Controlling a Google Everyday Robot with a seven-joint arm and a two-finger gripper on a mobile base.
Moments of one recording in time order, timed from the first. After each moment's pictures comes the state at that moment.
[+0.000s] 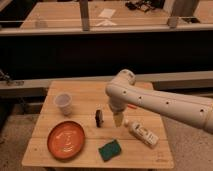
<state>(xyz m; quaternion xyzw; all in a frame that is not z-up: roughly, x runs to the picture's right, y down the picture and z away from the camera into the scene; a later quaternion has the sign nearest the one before) 0.053 0.125 0.749 -0.28 -0.05 -0.09 0.95</state>
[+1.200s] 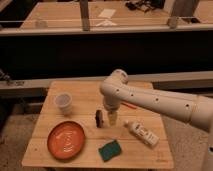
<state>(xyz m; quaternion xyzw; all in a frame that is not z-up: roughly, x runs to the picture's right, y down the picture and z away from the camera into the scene) 0.026 0.125 0.772 -0.29 -0.08 -0.11 0.95</state>
